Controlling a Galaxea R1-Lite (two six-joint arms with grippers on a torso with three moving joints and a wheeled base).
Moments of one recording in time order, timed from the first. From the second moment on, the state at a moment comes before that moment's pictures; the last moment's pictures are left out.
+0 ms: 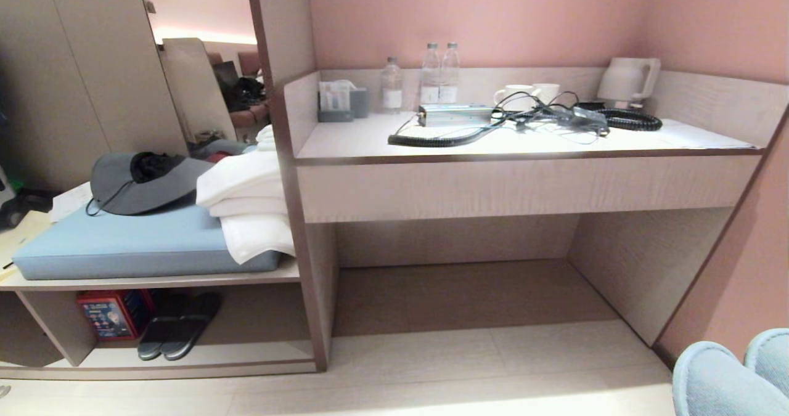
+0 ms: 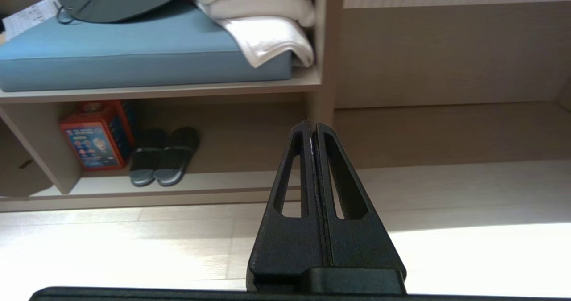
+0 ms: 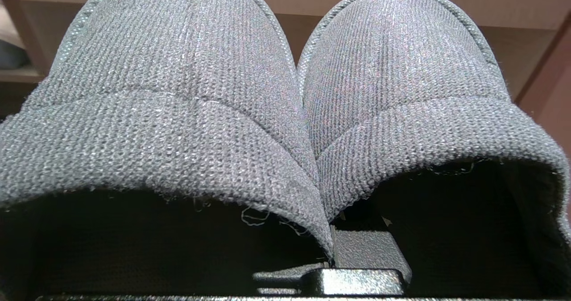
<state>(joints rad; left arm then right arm) 0.00 0.00 0.00 0.00 0.00 -0.01 0.01 0.00 0.00 0.00 0.01 -0.02</state>
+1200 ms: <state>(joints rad) 0.00 0.00 0.00 0.00 0.00 -0.01 0.01 0.00 0.00 0.00 0.01 -0.02</state>
